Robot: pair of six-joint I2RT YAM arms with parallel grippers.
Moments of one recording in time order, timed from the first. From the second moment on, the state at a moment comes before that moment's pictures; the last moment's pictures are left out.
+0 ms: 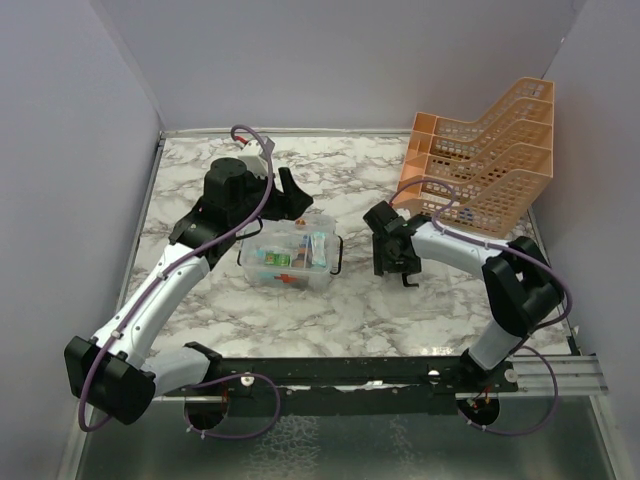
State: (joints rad) left arm -0.45 1.15 1.10 -0.30 0.26 -0.45; right arm 0.62 1.67 1.03 -0.67 0.27 0.59
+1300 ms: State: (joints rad) left arm -0.78 1.15 0.73 -0.03 0.36 -0.75; right arm 0.64 1.41 1.01 -0.61 0.15 0.82
